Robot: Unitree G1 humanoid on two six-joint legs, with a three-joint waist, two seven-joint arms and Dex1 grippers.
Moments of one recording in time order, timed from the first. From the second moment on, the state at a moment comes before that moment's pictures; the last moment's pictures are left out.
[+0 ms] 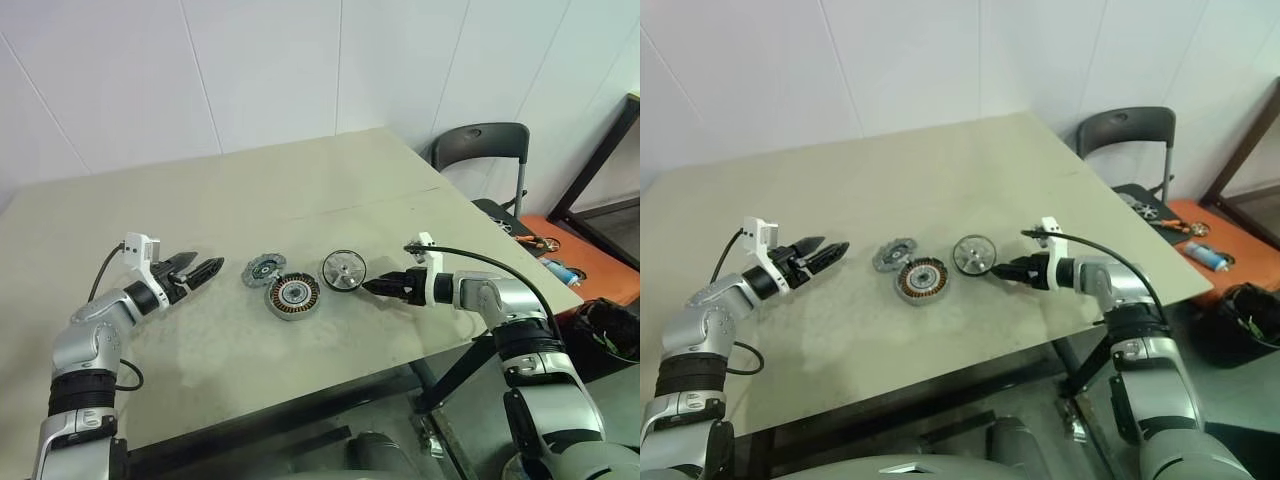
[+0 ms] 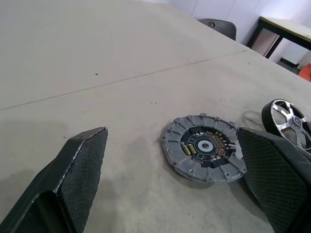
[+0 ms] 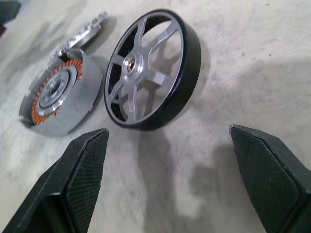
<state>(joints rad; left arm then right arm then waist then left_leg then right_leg) -0.32 0.54 0.30 0.34 -0.49 0.45 -0.84 -0.63 -0.43 0.02 0.55 0.35 0.80 0.93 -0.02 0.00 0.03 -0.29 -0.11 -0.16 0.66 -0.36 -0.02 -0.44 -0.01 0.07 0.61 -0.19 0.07</state>
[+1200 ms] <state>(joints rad) -0.30 0.51 0.28 0.34 -0.47 0.43 -0.81 -0.69 -0.30 0.05 0.66 0.28 0.65 0.88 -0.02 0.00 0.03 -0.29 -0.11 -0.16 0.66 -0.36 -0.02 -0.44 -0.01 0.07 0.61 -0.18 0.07</state>
